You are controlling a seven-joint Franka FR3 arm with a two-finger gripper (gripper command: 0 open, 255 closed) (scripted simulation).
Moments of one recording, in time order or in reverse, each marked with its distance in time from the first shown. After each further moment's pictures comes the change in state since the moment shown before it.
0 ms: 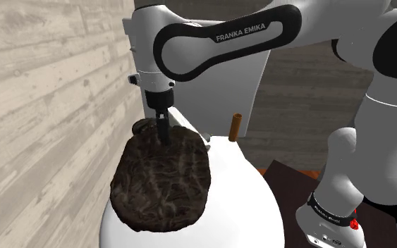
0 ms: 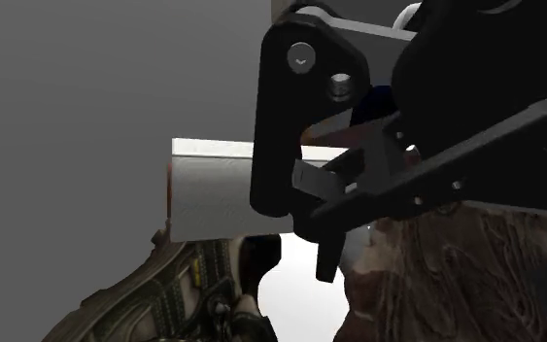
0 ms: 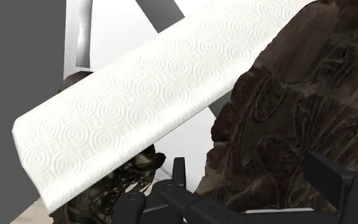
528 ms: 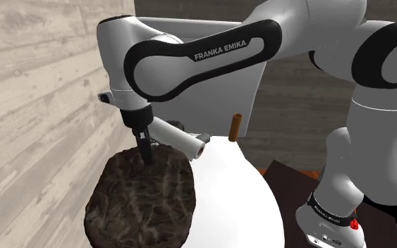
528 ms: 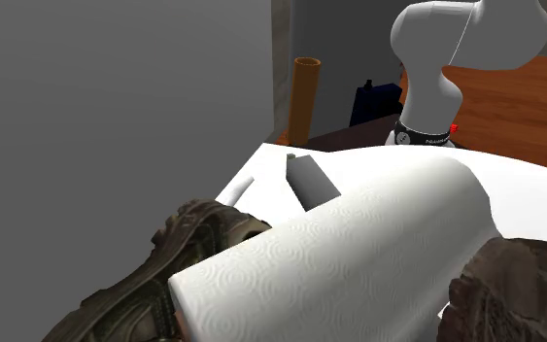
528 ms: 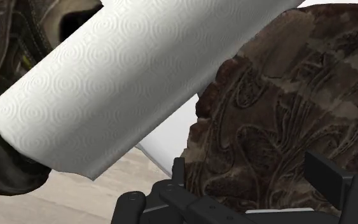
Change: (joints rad) arm 0.061 0.150 0.055 0.147 -0.030 -0.010 -0.061
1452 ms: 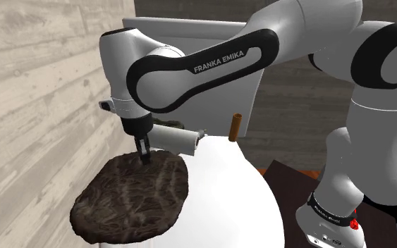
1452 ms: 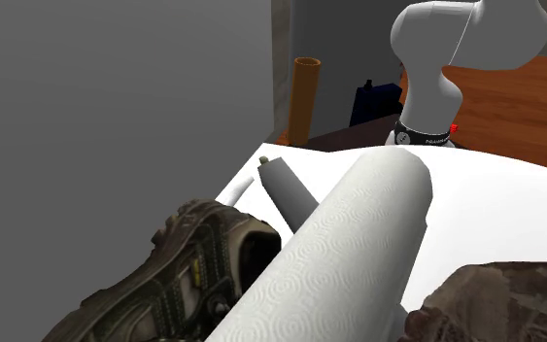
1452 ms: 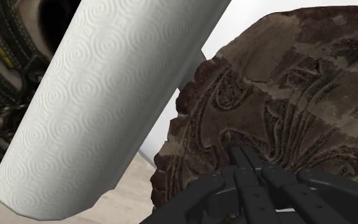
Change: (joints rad) arm 0.002 0.005 0.002 -0.048 -0.002 0.071 0.002
